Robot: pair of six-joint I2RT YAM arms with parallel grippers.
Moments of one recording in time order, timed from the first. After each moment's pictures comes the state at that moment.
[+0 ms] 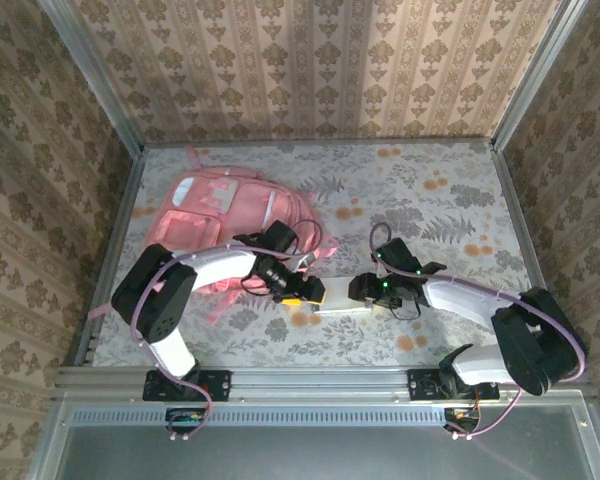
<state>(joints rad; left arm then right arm) -0.73 1.71 0.94 -0.50 0.69 -0.43 0.50 1.33 0.56 -0.32 -0.30 0.70</state>
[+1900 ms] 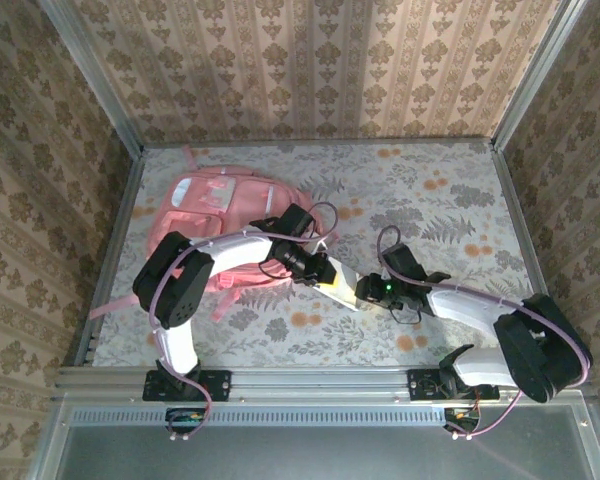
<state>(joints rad) -0.76 1.83 1.14 -0.45 0.80 -0.52 0.49 1.27 0.47 -0.19 -0.23 0.79</state>
